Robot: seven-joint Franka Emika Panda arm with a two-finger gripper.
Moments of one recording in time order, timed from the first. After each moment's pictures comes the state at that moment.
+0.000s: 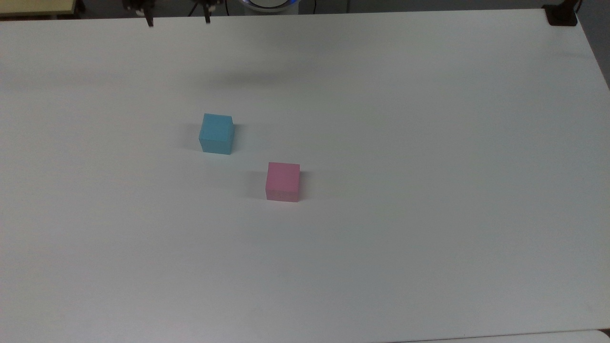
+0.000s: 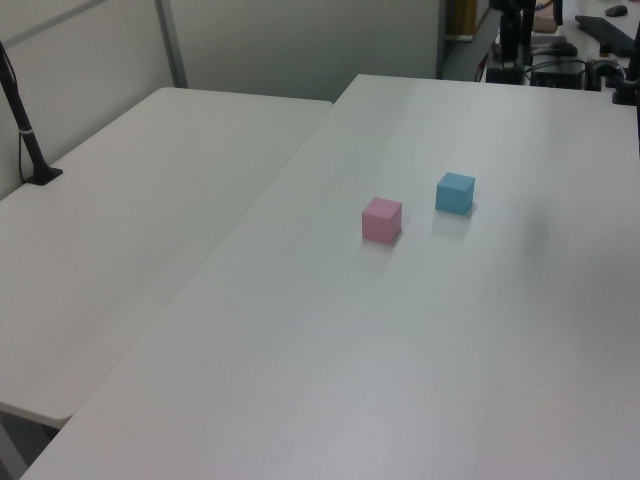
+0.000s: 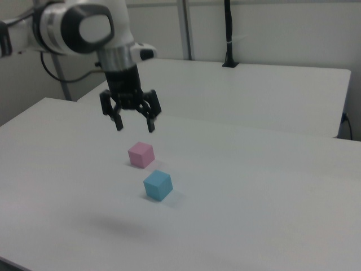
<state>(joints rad) 0.01 -0.04 -0.15 -1.75 -0.10 1.68 -0.30</state>
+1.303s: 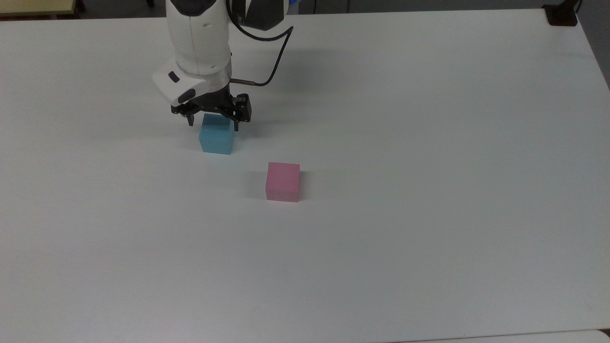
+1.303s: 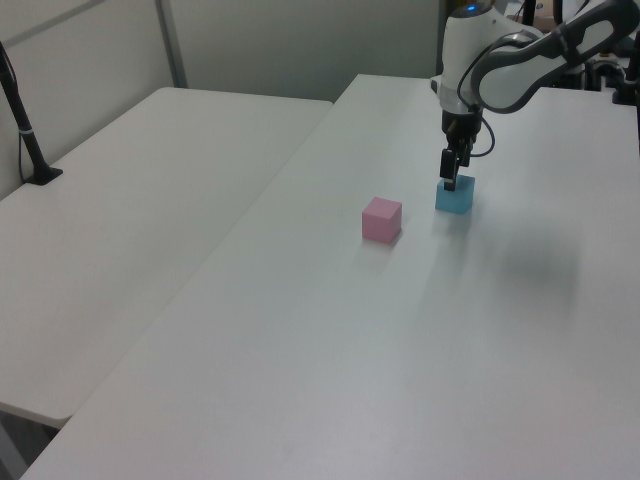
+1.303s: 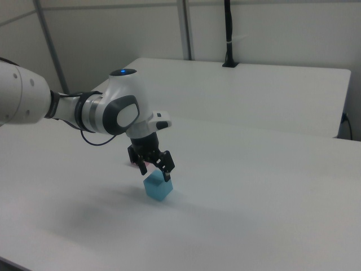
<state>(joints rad) 0.02 0.22 -0.11 -2.00 -0.09 2.25 0.01</state>
